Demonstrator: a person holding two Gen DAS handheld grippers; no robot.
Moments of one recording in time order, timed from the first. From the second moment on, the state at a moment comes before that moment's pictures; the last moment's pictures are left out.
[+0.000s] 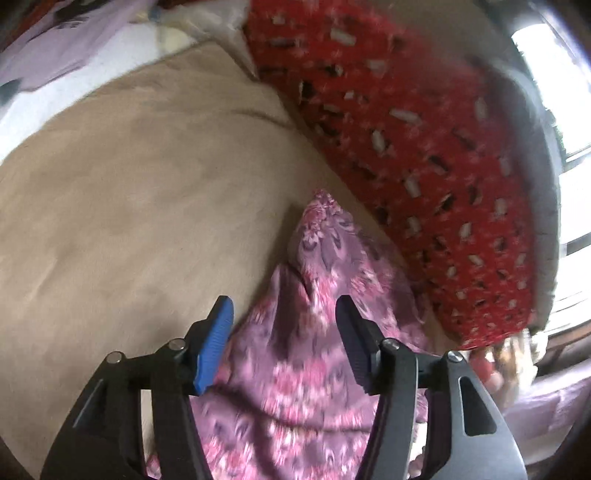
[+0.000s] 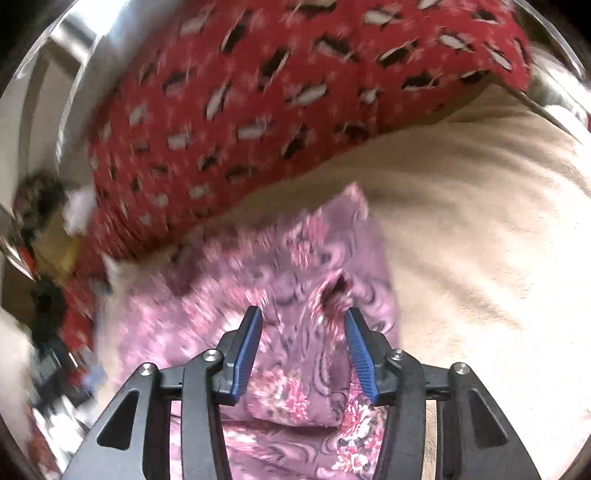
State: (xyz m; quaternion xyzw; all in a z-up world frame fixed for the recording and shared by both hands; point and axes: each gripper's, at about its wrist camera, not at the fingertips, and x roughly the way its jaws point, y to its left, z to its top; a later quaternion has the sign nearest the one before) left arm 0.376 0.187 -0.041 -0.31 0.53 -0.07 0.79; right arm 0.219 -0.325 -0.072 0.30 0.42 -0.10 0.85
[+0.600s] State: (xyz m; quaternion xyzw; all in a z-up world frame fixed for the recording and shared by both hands) left arm 0.365 0.148 -0.042 -0.21 0.51 -0.08 0.83; right arm 0.172 -0.348 -0.059 0.37 0.31 -0.09 0.87
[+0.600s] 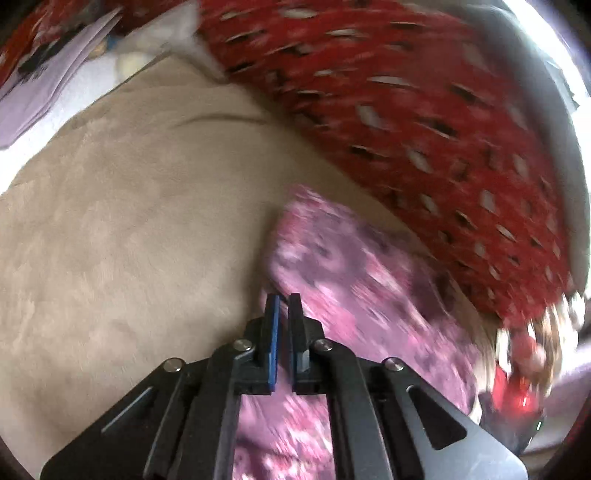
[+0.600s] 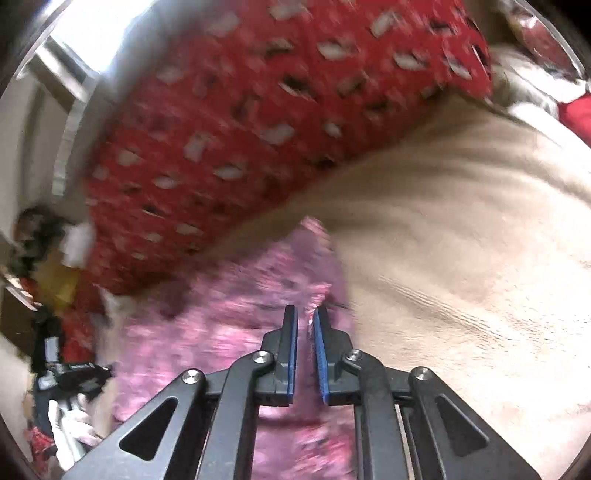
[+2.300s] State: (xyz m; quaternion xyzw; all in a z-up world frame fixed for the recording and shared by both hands) left arm 0.030 0.228 -0.149 -0.20 0.66 -0.07 0.72; right arm -0.104 -0.263 -0.109 0.39 0.52 0.06 0.76
